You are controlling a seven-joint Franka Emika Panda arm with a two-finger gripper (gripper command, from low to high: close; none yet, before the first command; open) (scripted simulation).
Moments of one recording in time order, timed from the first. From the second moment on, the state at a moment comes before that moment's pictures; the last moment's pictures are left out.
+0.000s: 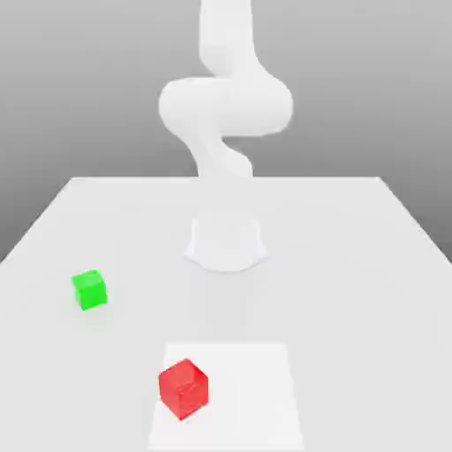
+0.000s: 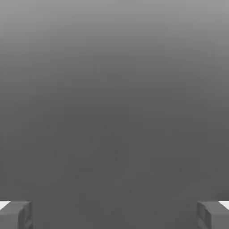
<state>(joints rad) 0.03 -0.71 -0.04 -2.33 0.00 2.34 0.71</state>
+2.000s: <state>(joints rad) -0.55 -0.35 -0.53 -2.97 -0.39 2.63 -0.09</state>
